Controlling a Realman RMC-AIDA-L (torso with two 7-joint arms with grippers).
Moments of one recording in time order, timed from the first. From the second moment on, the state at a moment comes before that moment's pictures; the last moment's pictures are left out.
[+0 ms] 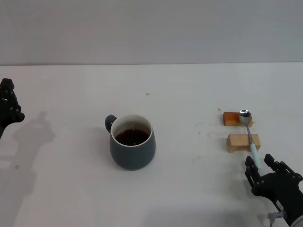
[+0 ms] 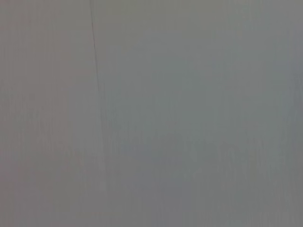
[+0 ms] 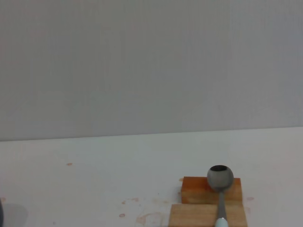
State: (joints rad) left arm 0.04 -2.02 -1.22 -0.86 2.80 0.87 0.04; right arm -0.20 2.07 0.88 0.99 -2.58 -0.59 -0.15
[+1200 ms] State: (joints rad) left arm 0.05 -2.02 -1.22 -0.87 2.80 0.87 0.04; right arm -0.19 2.07 0.88 1.00 -2.57 -0.57 -0.15
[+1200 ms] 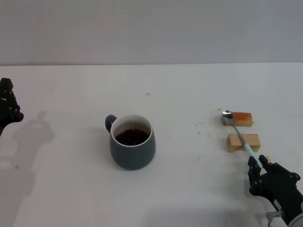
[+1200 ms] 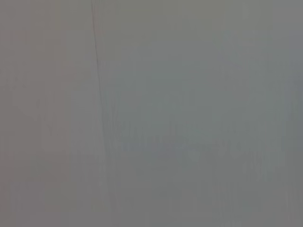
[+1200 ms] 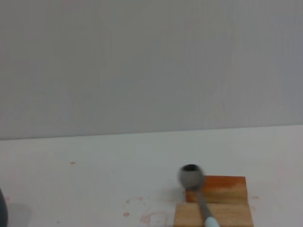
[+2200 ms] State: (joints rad) left arm 0.05 -2.02 -1.22 -0.87 2.80 0.87 0.04; right arm -0.20 2.07 0.89 1.01 -2.57 -0.57 -0.16
